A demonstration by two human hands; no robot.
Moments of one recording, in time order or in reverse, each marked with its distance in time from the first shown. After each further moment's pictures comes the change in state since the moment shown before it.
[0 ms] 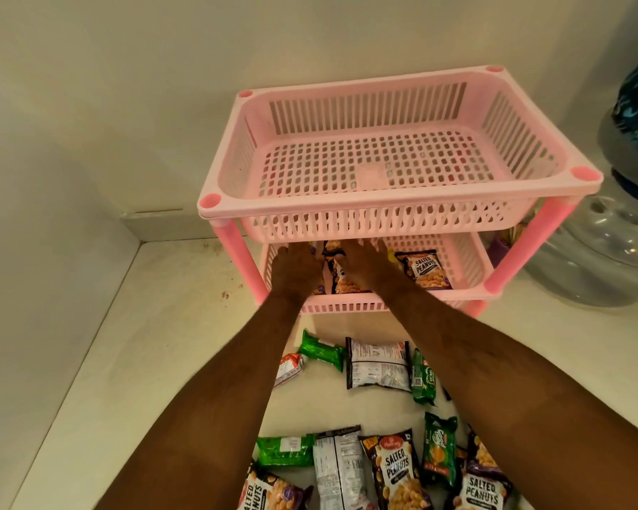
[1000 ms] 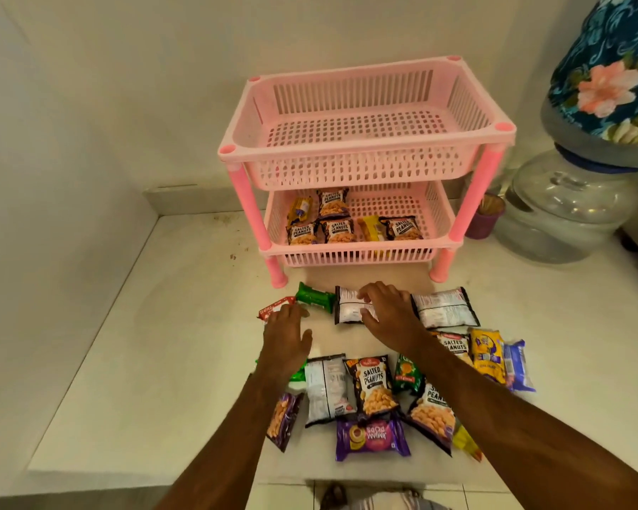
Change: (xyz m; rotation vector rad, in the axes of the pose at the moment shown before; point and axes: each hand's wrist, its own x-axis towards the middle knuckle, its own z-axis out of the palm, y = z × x) left_hand -0.253 -0.032 0.050 -0.150 0.033 0.073; right_hand -0.226 0.041 0.074 0.115 0.245 -0.163
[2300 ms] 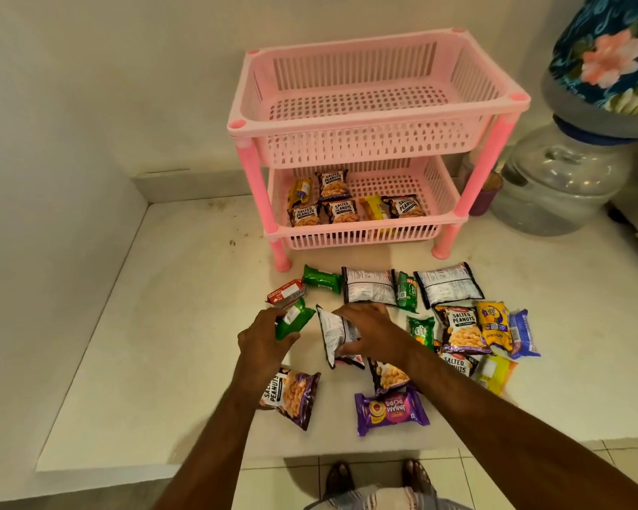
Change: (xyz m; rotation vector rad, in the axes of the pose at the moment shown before) left_hand -0.038 -0.063 -0.021 -0.263 -0.005 -0.145; right_hand -0.034 -0.055 0.041 0.113 -0.333 -0.050
